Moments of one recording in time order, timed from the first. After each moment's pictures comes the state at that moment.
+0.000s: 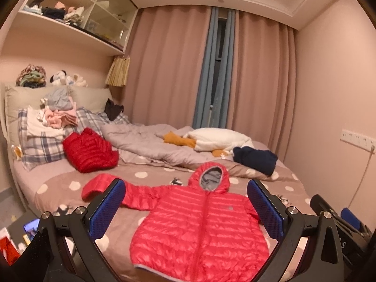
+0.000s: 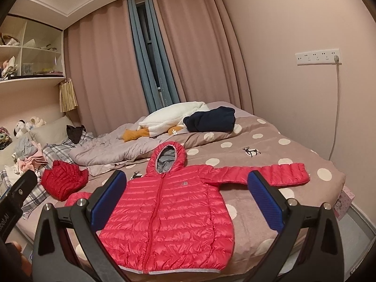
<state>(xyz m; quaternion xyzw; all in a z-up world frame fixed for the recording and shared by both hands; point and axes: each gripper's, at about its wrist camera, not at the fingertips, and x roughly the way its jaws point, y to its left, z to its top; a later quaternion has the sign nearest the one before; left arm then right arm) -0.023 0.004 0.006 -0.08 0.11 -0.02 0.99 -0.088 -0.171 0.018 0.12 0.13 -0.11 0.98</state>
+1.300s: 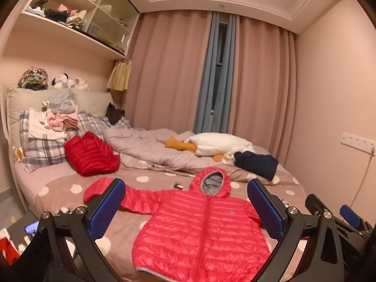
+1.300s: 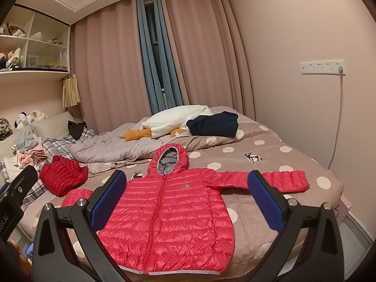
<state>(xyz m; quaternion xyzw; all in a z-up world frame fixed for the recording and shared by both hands) -0.026 0.009 0.007 -0.08 0.09 -0.01 0.99 -0.086 -0.159 0.022 0.09 0.13 -0.11 0.98</state>
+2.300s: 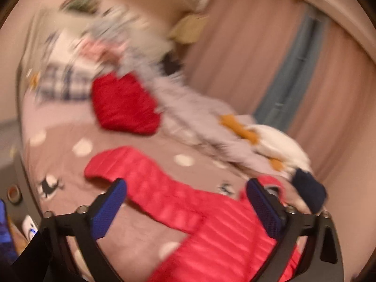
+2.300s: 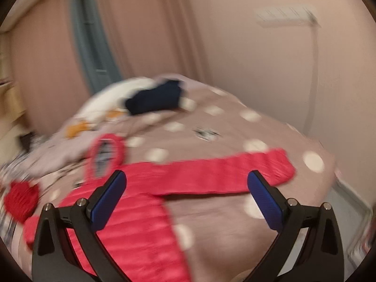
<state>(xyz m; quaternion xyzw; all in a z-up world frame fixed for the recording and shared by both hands) 0.198 0.164 -0.084 -0.27 0.21 0.14 0.93 0.051 -0.346 -0.057 0.19 0.24 -0.26 0.91</state>
